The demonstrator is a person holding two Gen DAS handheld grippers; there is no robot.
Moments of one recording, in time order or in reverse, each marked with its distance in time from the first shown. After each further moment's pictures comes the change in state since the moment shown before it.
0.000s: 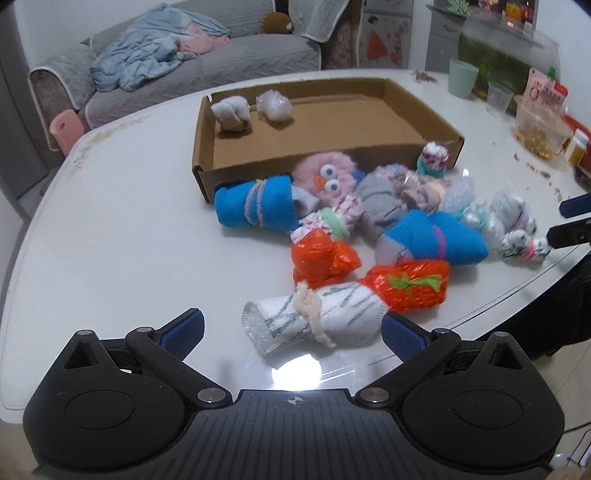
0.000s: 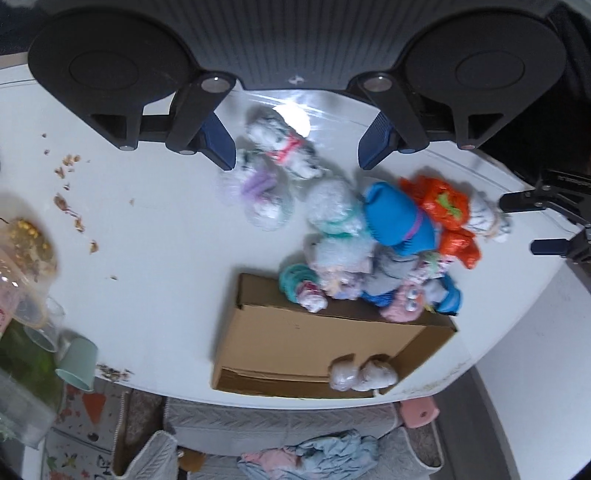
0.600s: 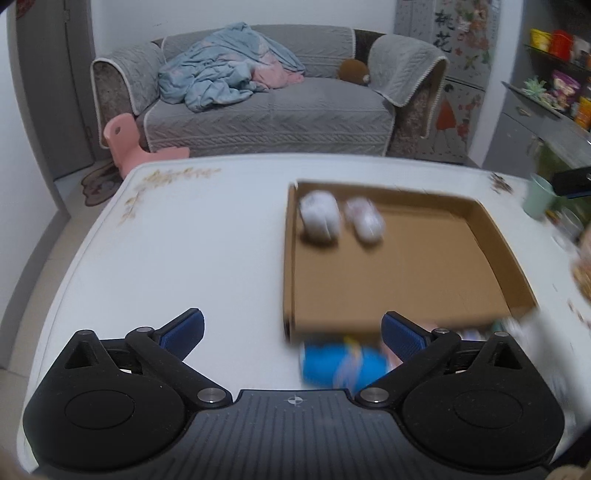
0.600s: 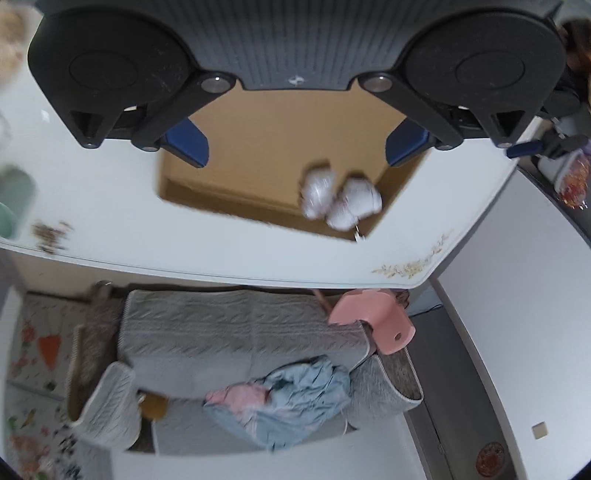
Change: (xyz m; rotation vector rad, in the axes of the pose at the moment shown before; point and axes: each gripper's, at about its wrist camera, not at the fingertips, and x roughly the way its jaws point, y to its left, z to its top) left arm -0.011 0.072 0.099 -0.220 -0.122 0.078; right arm -0.020 -0.027 0.182 -0.003 -0.164 0.141
